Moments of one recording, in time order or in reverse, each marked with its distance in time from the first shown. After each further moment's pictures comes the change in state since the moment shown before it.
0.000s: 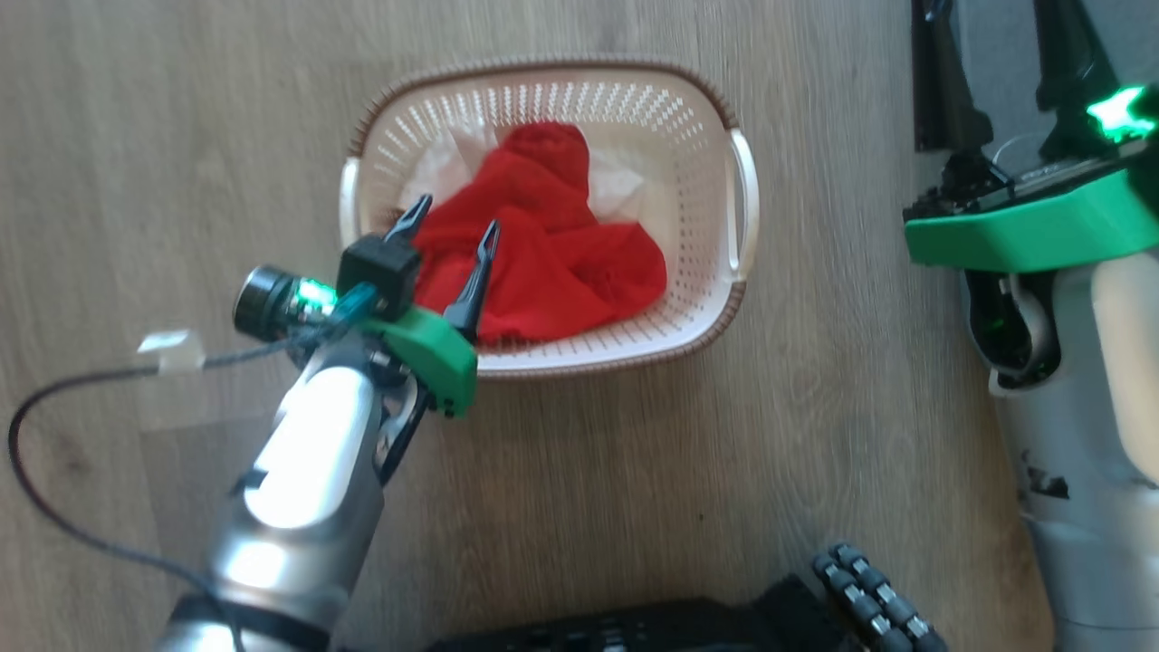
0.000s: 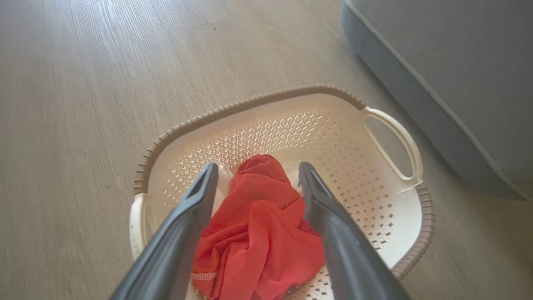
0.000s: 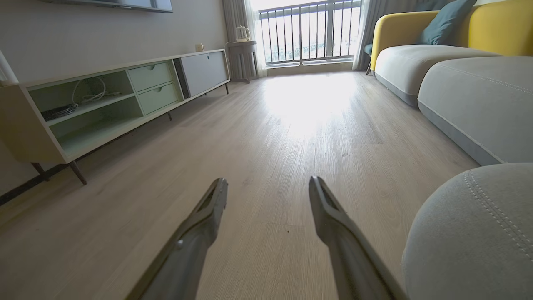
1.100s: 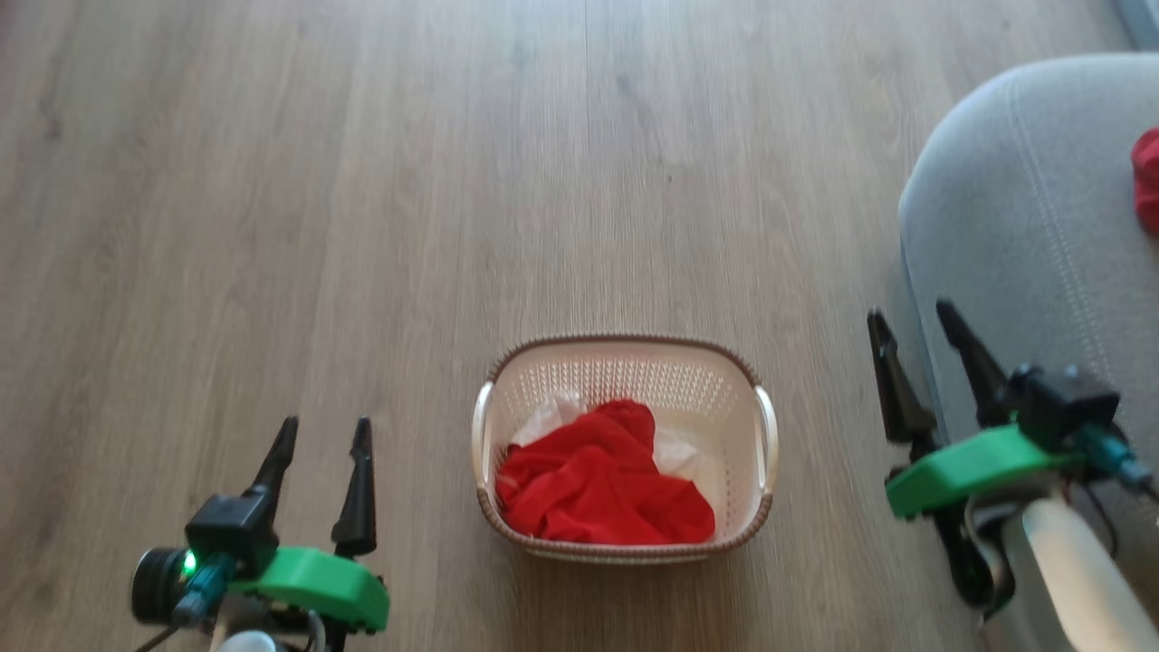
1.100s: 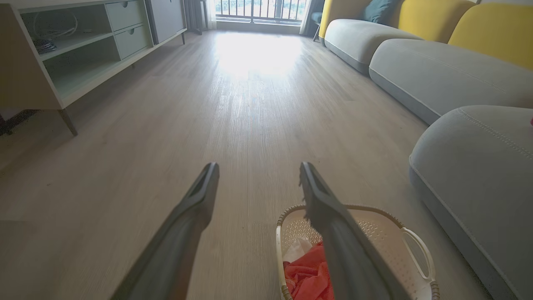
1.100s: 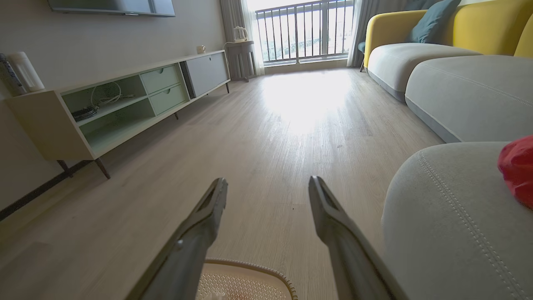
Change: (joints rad) left arm 0.603 0.007 0.282 -0.460 -0.035 0.060 0.000; right arm 0.412 0.005 -0.047 0.227 -0.003 0.000 0.000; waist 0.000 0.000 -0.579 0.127
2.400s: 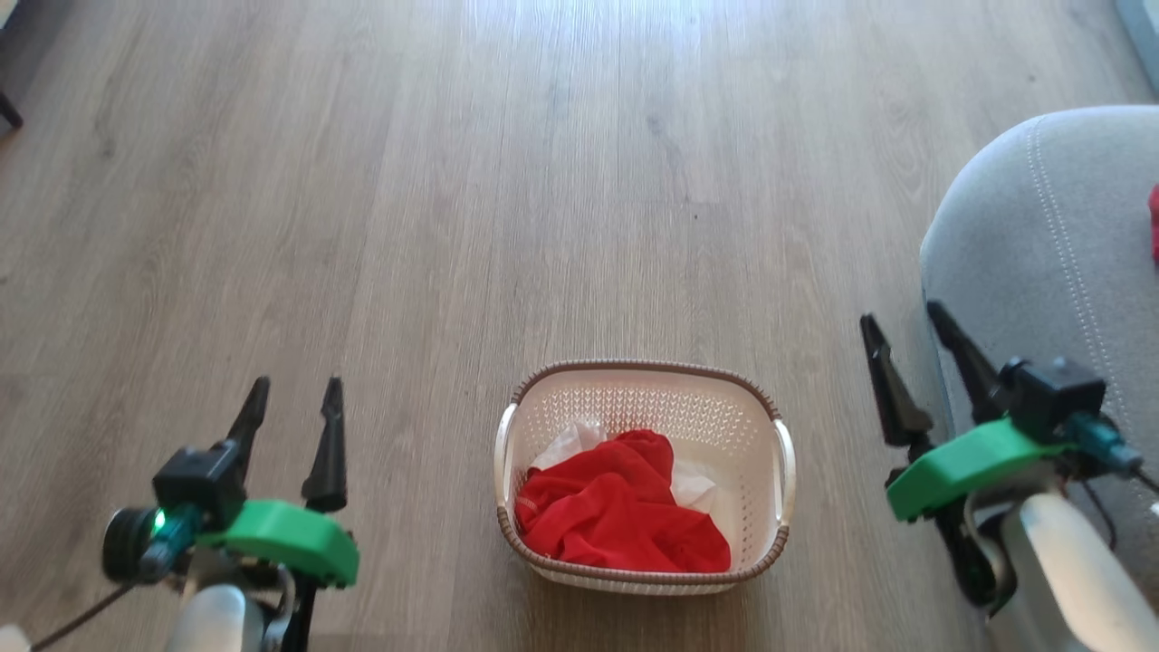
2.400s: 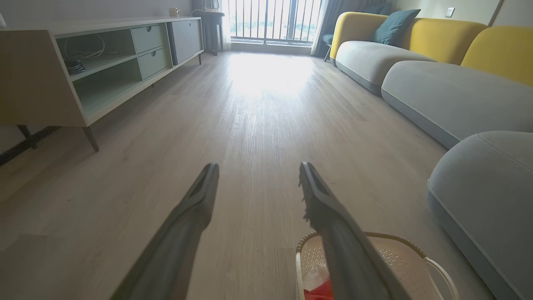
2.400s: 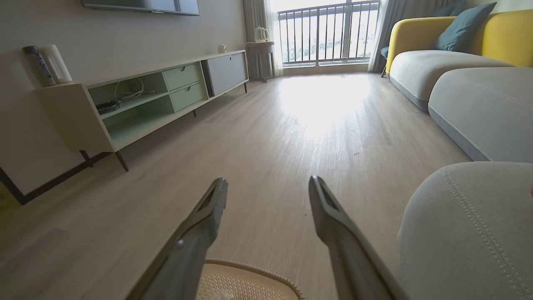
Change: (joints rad) left arm -0.138 0.012 0.038 0.117 -0.006 -0.049 0.000; right arm -0.063 -0.063 0.066 0.072 0.053 0.000 0.000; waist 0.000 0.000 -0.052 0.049
